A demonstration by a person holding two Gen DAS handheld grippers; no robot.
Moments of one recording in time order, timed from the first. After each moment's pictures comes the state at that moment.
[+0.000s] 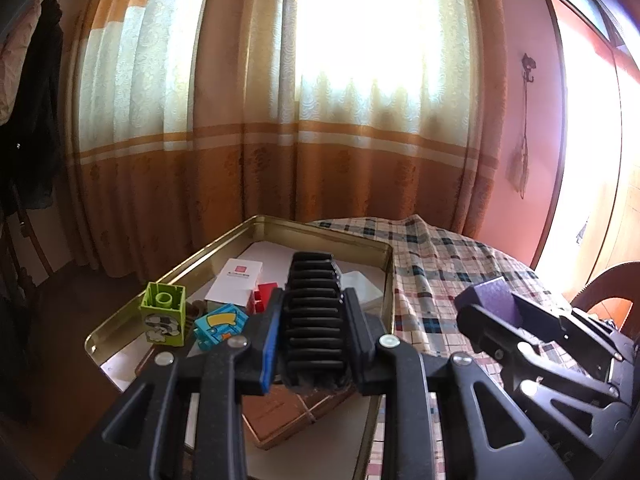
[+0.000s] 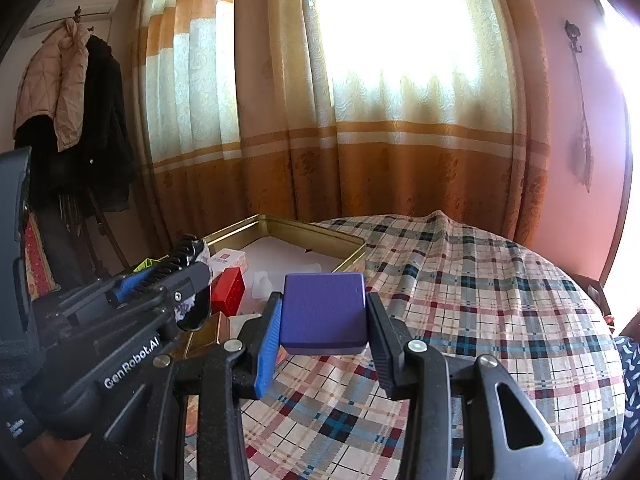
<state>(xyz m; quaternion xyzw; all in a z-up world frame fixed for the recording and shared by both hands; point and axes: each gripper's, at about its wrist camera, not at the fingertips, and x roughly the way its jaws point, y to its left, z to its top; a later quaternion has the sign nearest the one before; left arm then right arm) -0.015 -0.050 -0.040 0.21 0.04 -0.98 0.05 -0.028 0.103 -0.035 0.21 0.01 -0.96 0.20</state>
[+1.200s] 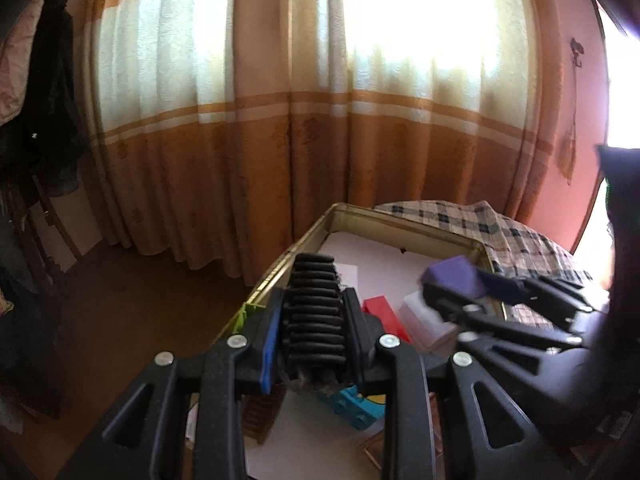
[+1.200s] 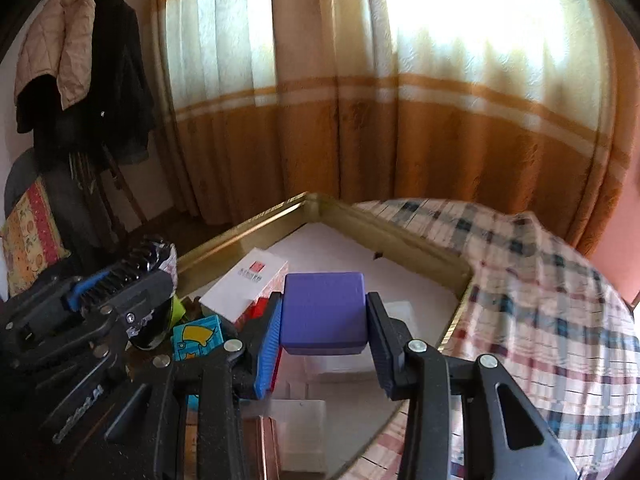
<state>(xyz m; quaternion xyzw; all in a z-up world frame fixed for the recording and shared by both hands) -0.058 -0.125 -0.039 0.28 0.03 -0.95 0.10 -0.132 0.005 -0.043 0.31 0.06 -0.91 0.27</state>
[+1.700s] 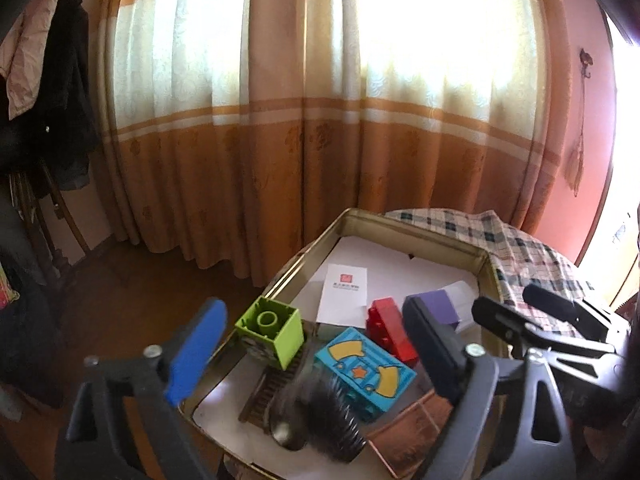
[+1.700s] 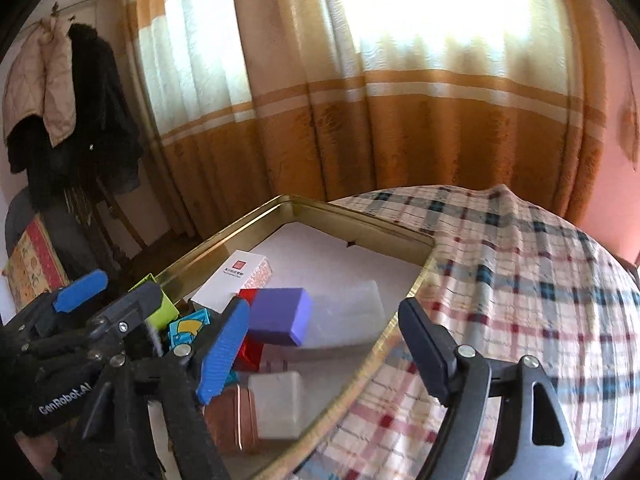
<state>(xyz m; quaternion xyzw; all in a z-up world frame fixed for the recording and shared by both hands) -0.042 -0.127 -0.031 0.27 0.05 -0.96 0.12 -0.110 0.052 -0.037 0.30 -0.01 -0.92 0.24</state>
